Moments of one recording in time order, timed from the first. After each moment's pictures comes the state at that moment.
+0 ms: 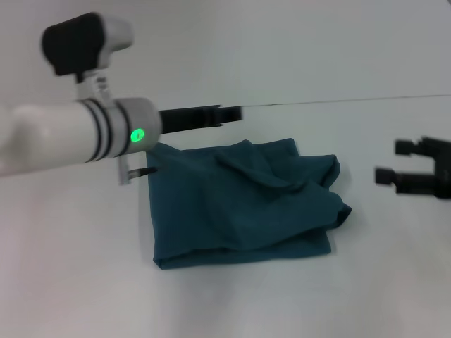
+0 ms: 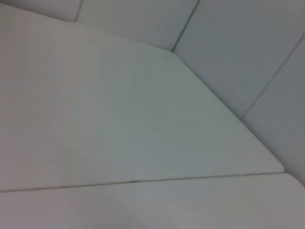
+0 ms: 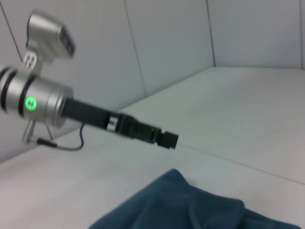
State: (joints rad) left arm -0.69 -2.17 -1.76 -0.99 -1.02 0.71 -2.65; right arm 0.46 2.06 -0.42 -1.01 -2.11 -1.70 1.61
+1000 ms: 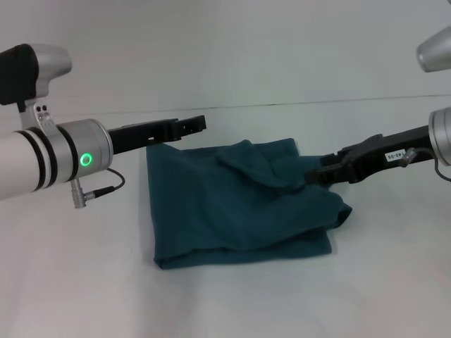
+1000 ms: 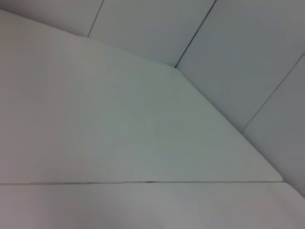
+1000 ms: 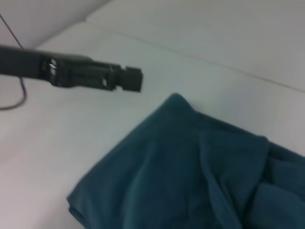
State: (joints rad) left arm -0.56 -2.17 -1.88 -1.00 -1.20 0.80 -2.38; right arm 0.66 2.06 -0.84 -1.09 -2.36 -1.50 2.15
